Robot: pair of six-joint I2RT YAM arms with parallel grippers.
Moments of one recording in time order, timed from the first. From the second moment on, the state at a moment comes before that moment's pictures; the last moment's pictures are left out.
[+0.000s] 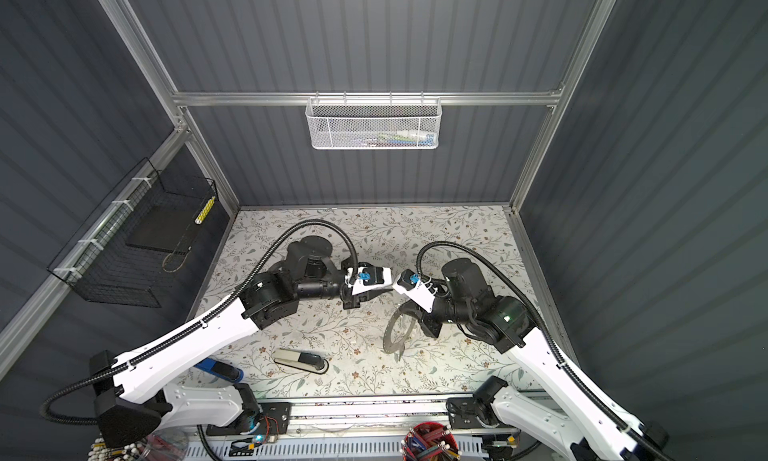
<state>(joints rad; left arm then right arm) -0.99 1.31 1.32 -0.47 0.31 0.68 0.64 0.90 1.02 -0.83 -0.42 -0.31</state>
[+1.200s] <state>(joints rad) -1.09 1.44 1.40 -0.63 0.14 0.79 0.64 0.97 1.07 -0.90 -0.42 -0.25</state>
